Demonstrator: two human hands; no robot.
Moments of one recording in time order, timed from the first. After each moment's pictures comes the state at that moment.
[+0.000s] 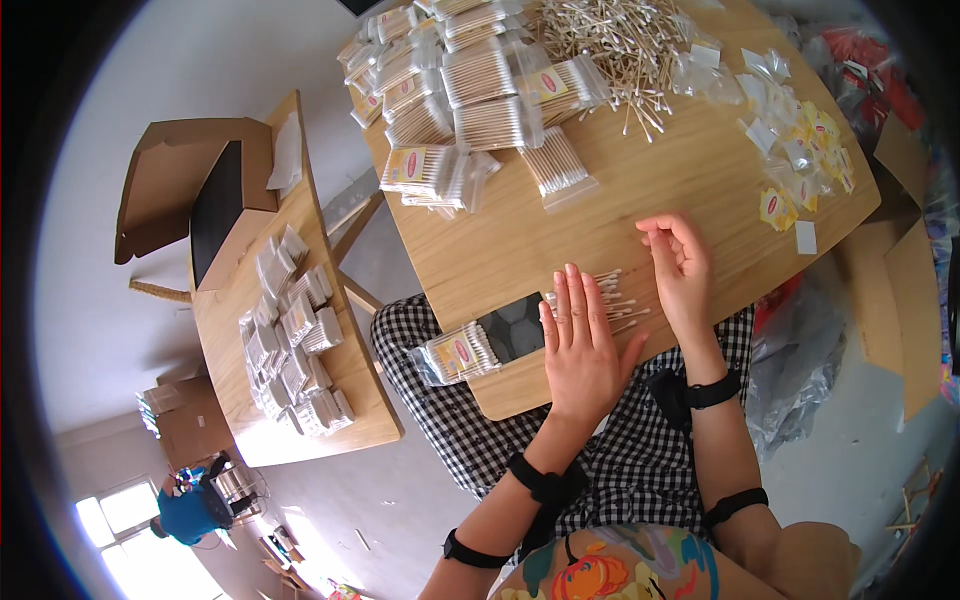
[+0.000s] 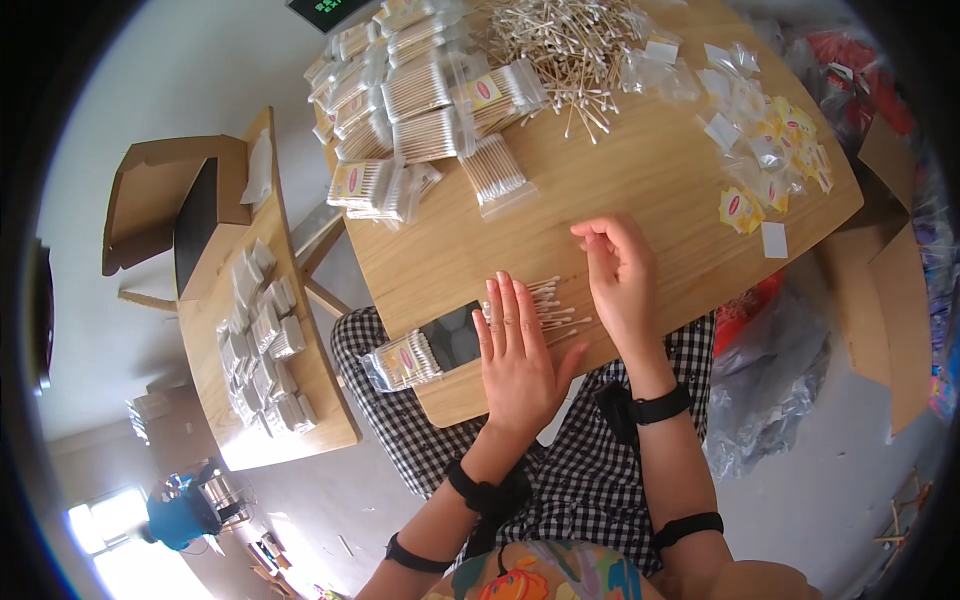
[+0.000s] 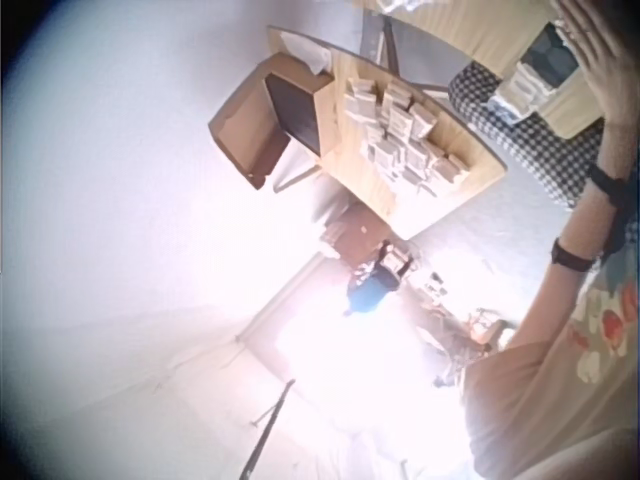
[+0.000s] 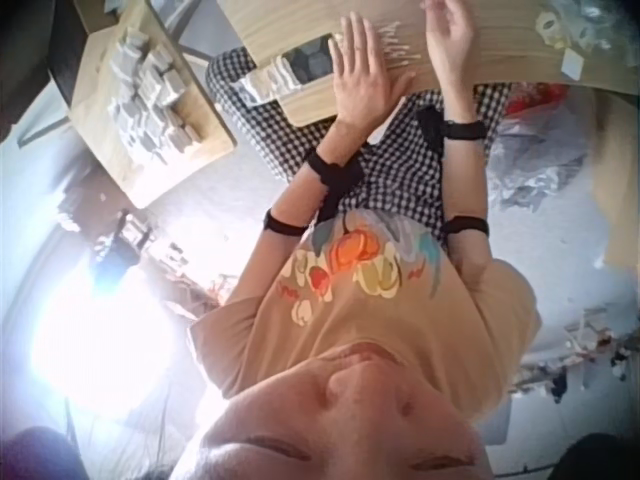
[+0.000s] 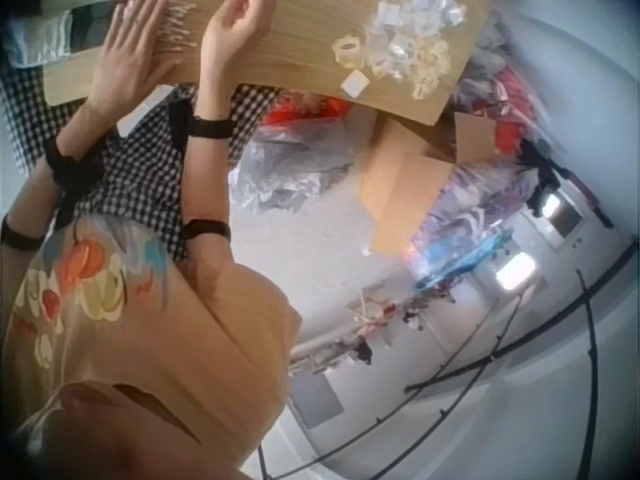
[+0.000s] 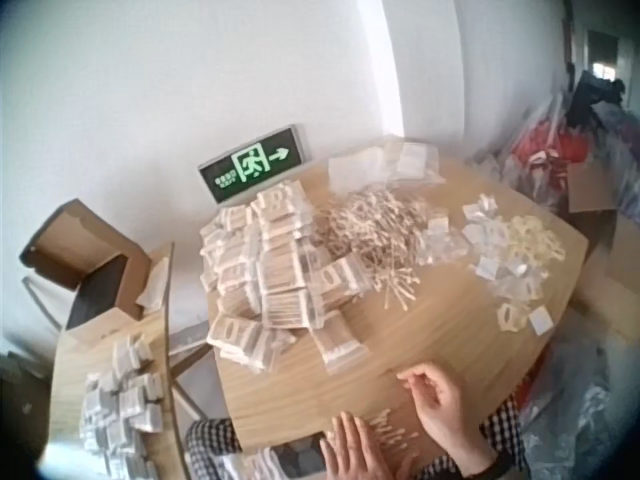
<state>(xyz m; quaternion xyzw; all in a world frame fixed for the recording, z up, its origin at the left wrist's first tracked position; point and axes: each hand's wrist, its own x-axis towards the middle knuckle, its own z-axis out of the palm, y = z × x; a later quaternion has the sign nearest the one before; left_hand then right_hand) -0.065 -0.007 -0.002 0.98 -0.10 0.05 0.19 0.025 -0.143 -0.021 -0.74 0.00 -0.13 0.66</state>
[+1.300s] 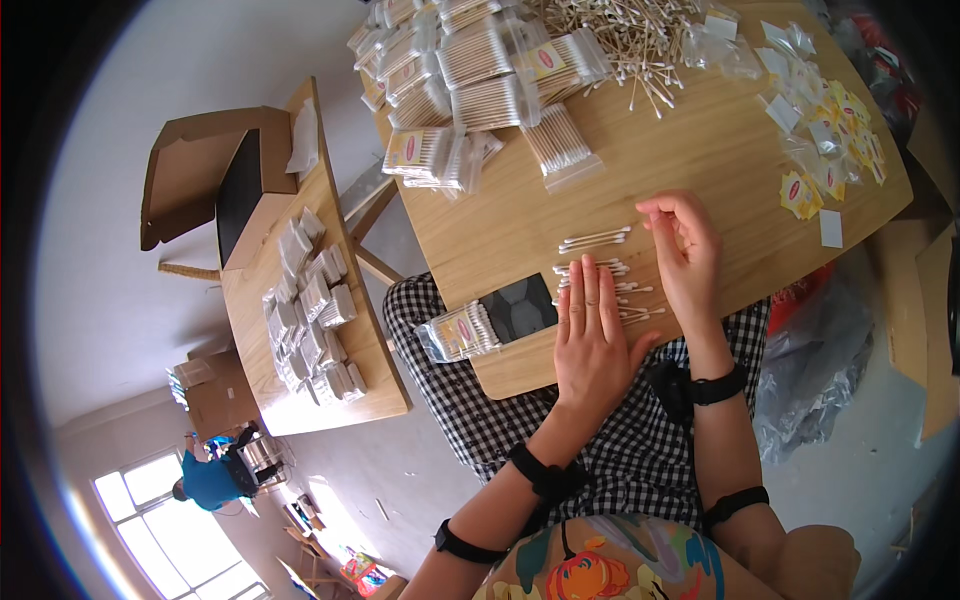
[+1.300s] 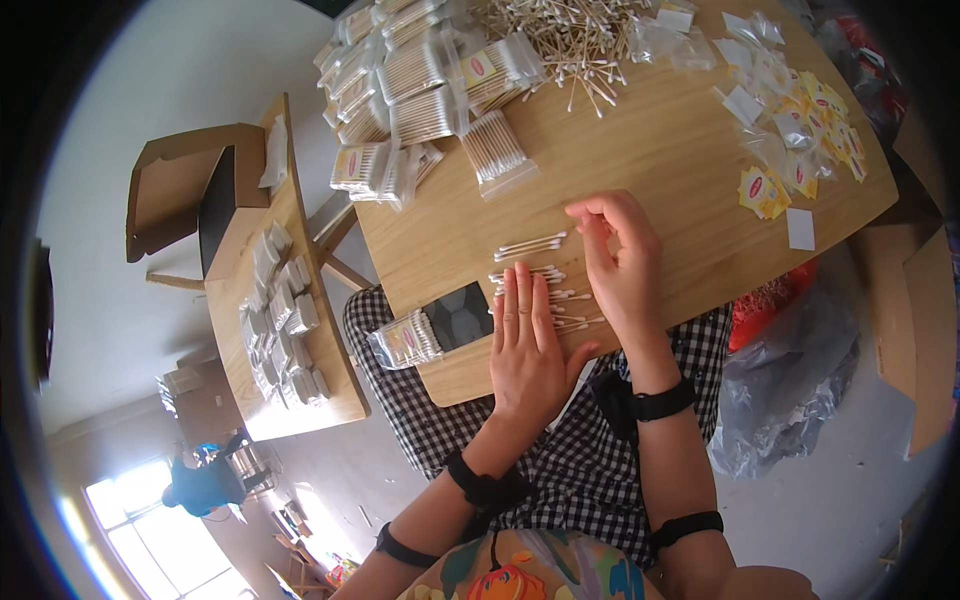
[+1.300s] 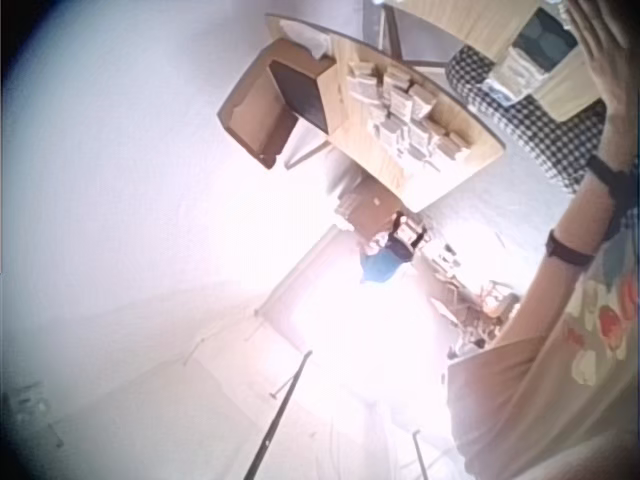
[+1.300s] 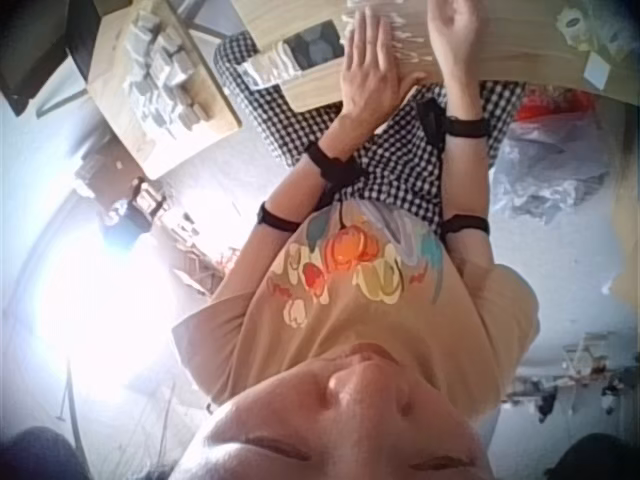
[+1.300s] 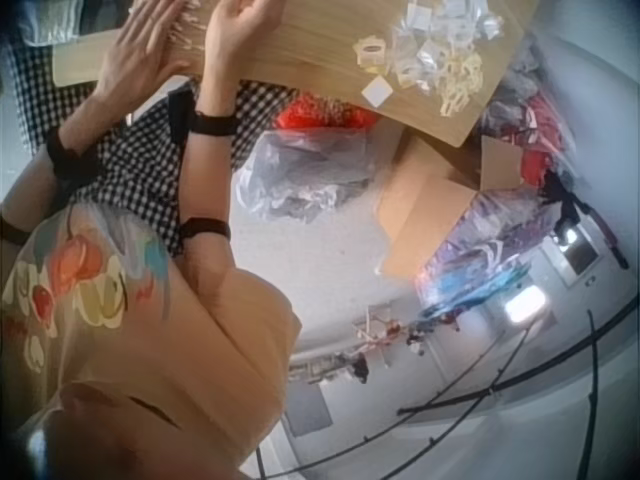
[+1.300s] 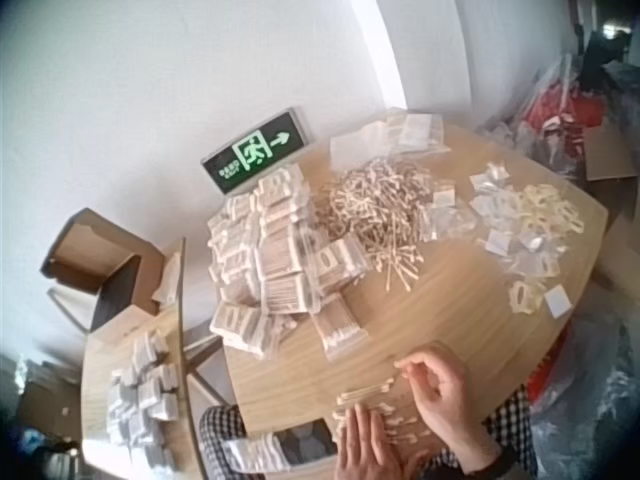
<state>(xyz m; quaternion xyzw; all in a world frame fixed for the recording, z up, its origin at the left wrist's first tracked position) -0.075 -0.016 -0.002 0.98 -0.11 0.01 0.18 0.024 -0.141 -0.022 -0.71 -0.03 -0.16 0.68</state>
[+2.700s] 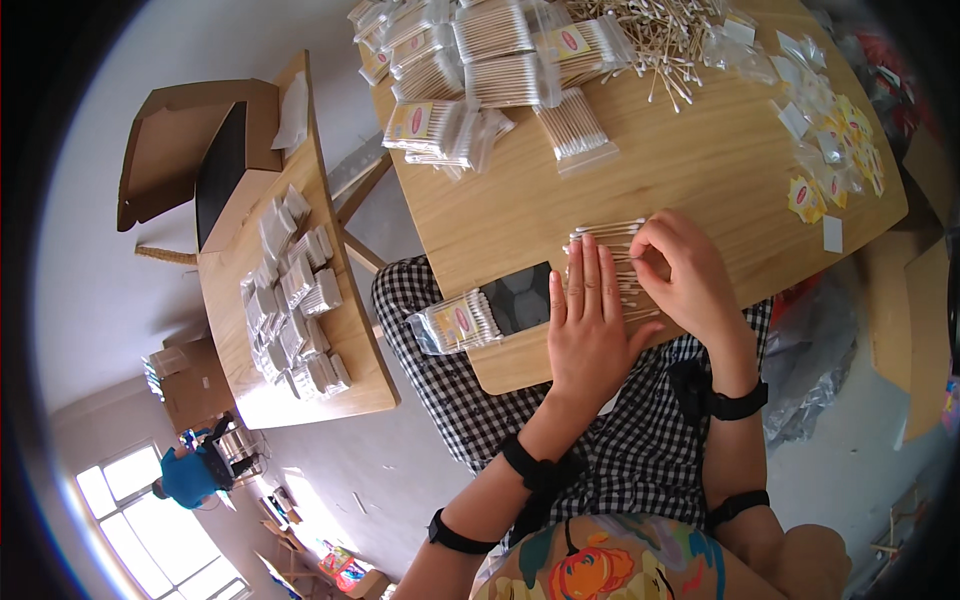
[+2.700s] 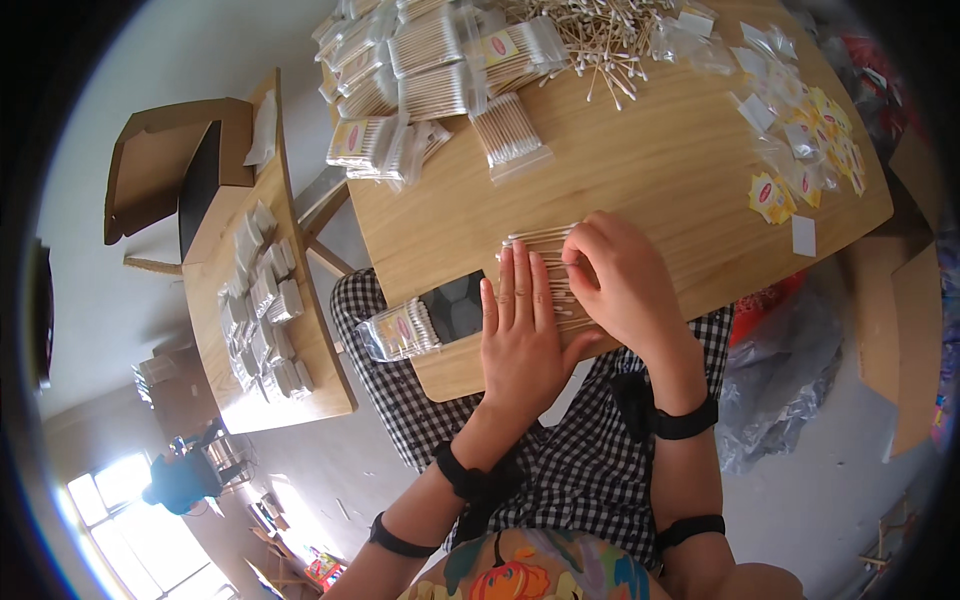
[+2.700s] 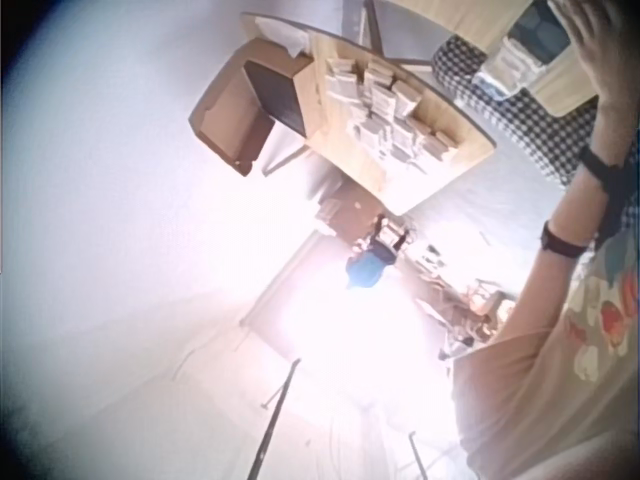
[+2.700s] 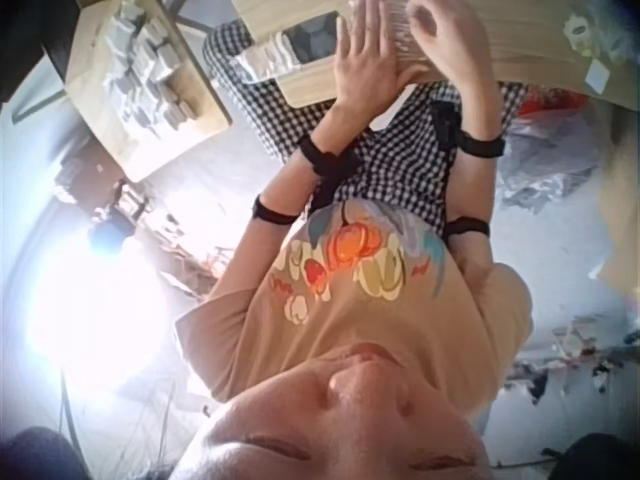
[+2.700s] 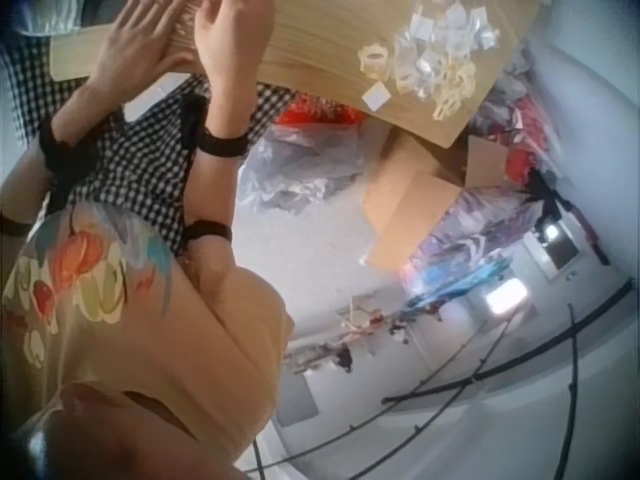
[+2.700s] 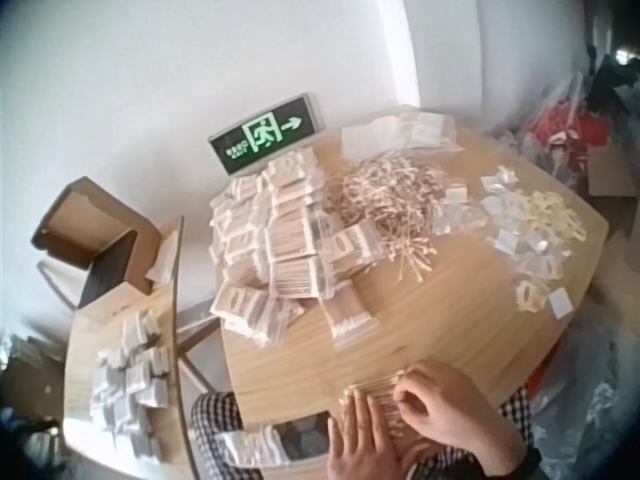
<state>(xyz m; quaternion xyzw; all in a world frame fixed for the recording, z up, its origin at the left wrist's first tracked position) -0.068 -0.005 -0.004 0.98 -0.10 0.01 0.16 0.011 -0.149 0.010 -0.87 -0.20 -0.04 0.44</state>
